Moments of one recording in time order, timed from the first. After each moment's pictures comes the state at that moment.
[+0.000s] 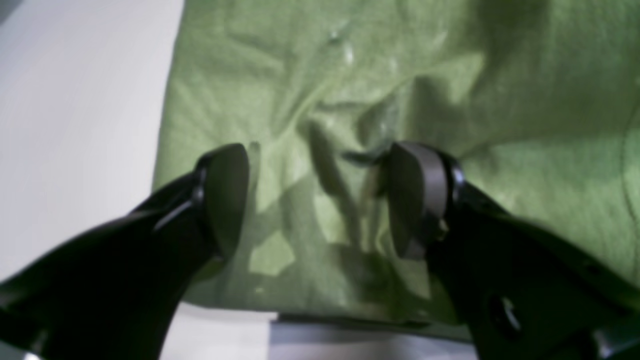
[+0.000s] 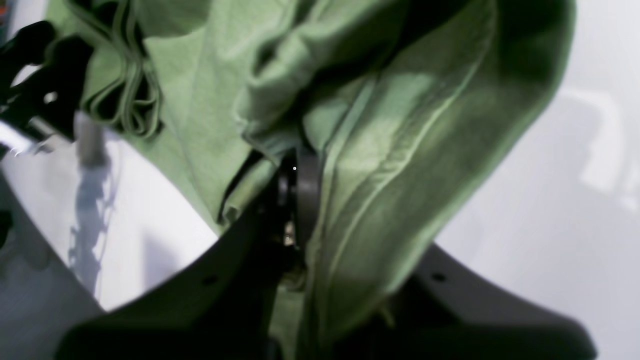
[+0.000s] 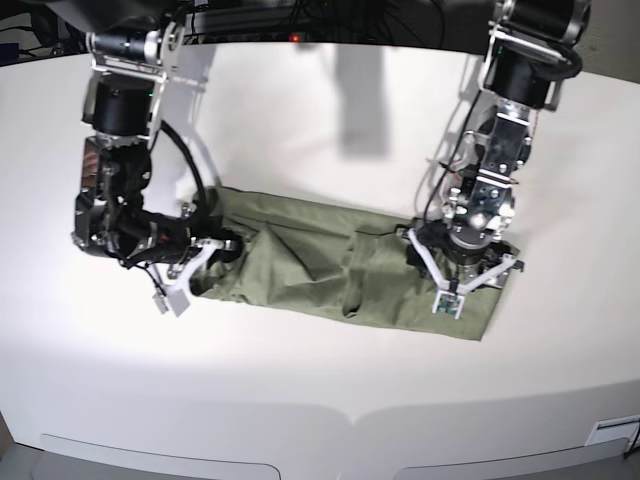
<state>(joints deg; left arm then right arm) -10.7 -3.8 14.9 66.7 5.9 -1.2 32.0 16.2 11.3 15.8 66.3 35.9 34.6 -67.9</state>
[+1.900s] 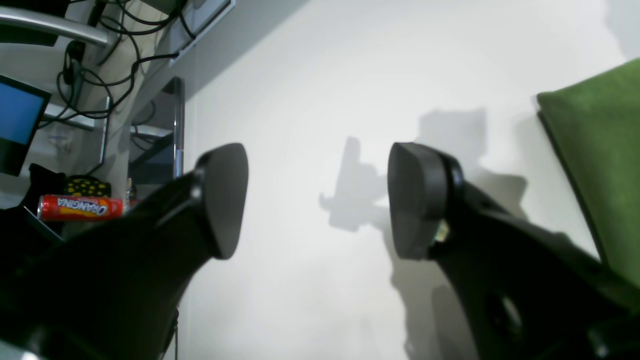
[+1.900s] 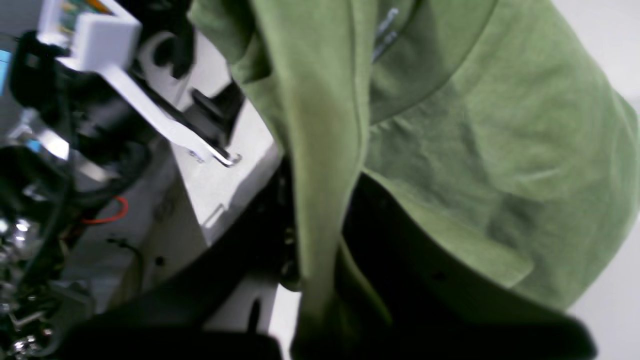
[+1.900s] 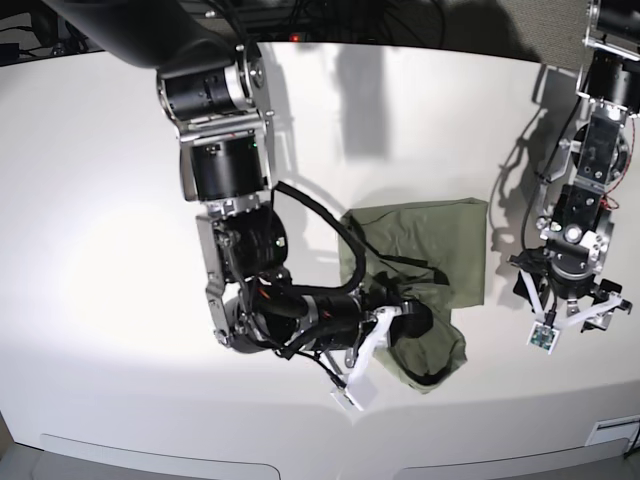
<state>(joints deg) -11.0 -24.8 15.3 87.2 11.5 3.2 43.6 28.7 -8.9 -3.6 66.2 43.7 34.6 -67.1</state>
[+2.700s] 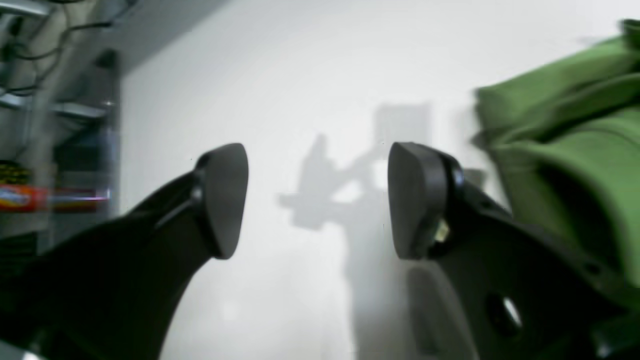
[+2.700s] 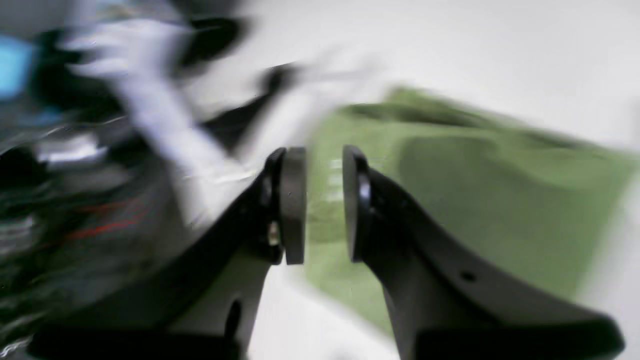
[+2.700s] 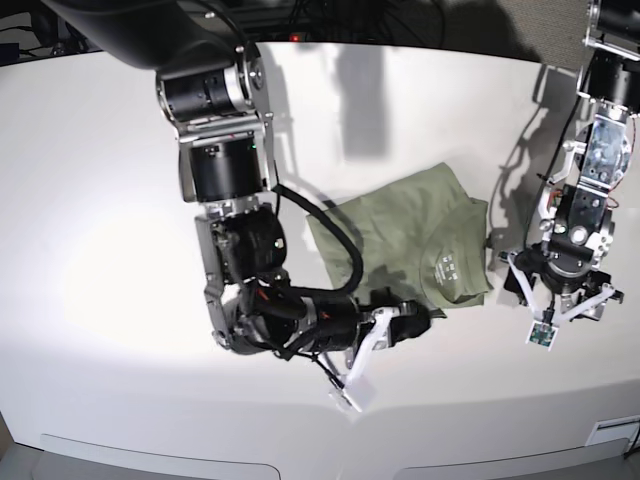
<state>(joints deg) -11.0 -24.7 15.3 88.2 0.5 3.3 45.7 28.9 -8.9 -3.3 66.2 35.6 34.4 -64.5</state>
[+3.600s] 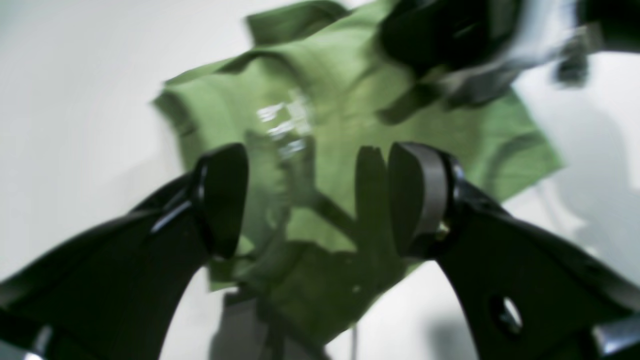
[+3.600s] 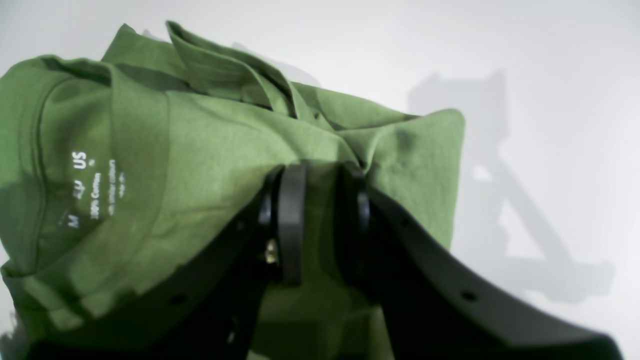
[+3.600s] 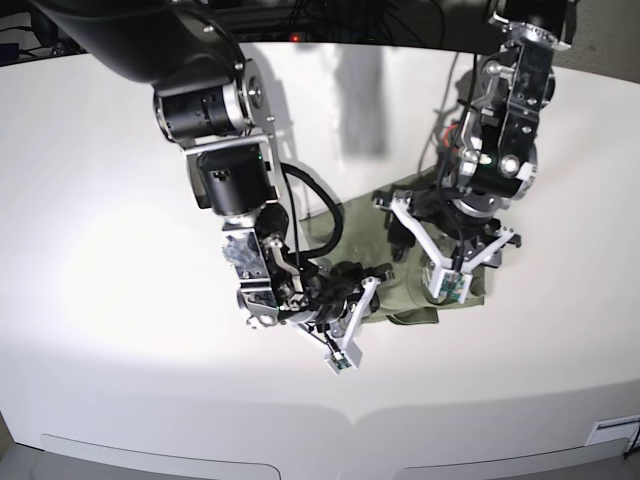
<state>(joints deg) 1.8 -7.2 15.3 100.7 -6.5 2.1 43.2 32.5 -9.1 -3.3 40.7 2.9 27.0 -35.9</state>
